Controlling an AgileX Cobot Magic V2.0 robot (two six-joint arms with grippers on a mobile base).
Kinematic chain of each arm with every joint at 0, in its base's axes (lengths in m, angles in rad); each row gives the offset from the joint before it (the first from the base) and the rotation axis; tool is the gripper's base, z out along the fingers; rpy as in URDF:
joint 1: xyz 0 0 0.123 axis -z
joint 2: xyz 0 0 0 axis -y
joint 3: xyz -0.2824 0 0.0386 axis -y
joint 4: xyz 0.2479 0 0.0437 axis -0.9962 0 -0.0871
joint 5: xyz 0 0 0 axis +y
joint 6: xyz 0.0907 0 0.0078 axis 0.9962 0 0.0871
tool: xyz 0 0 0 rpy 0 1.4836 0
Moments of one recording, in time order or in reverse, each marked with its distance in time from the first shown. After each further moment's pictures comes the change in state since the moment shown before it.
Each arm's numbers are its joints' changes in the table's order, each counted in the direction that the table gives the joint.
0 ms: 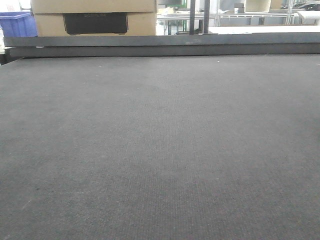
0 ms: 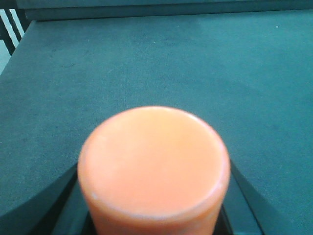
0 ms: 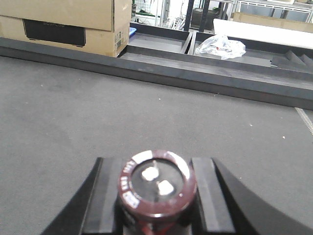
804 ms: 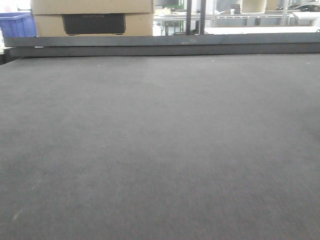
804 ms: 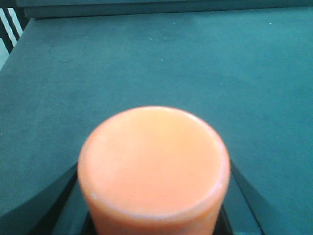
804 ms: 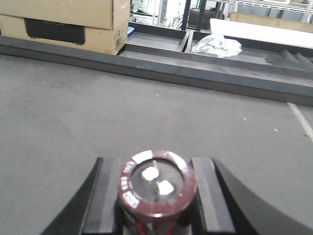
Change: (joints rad) left arm 0.000 0.000 0.000 0.000 0.000 0.000; right arm 0.000 0.000 0.000 0.000 0.000 0.000
